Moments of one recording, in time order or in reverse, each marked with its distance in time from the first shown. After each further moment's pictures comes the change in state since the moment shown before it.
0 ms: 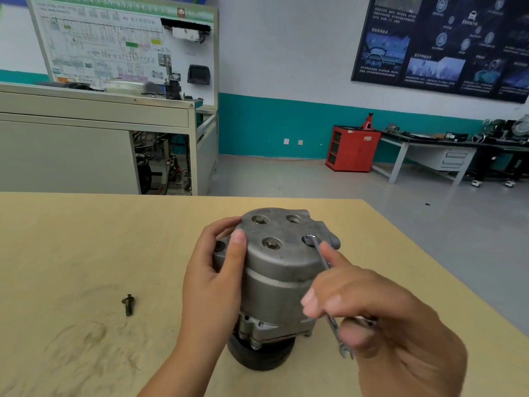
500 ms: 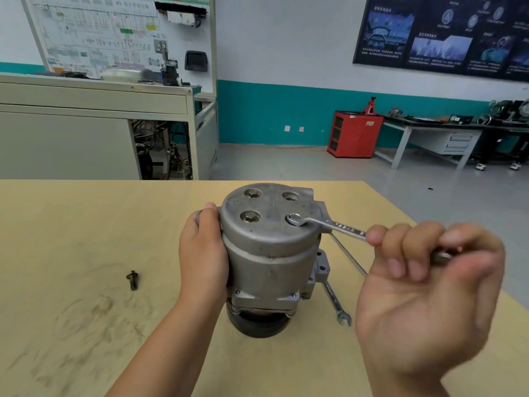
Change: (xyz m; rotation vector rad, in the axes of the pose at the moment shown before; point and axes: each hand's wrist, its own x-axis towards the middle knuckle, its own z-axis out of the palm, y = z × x) left_hand 0.007 -0.007 0.003 -0.077 0.160 -0.302; right_hand -0.009 0.008 -0.005 0.395 0.683 0.084
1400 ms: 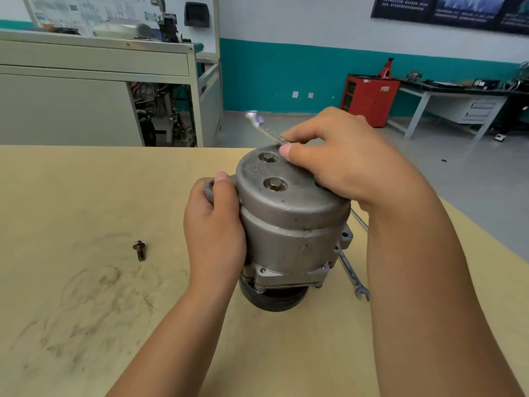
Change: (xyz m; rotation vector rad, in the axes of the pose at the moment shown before) left_hand -0.003 -0.009 -0.004 0.111 0.038 0.209; right_hand 0.067 0.051 0.059 -1.315 -0.953 0.534
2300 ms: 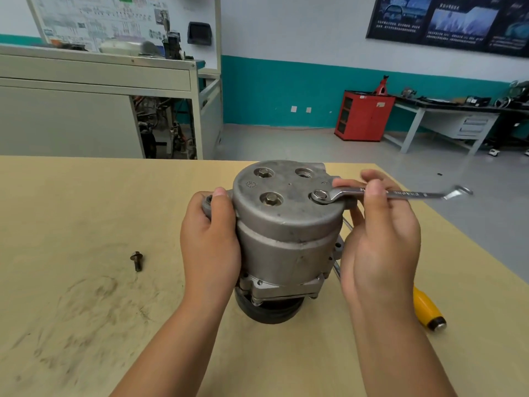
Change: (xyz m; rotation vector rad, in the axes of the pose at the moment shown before) left_hand -0.001 0.002 -0.003 0.007 -0.021 -0.033; right_hand -0.051 0.044 0.050 1.188 0.646 -0.039
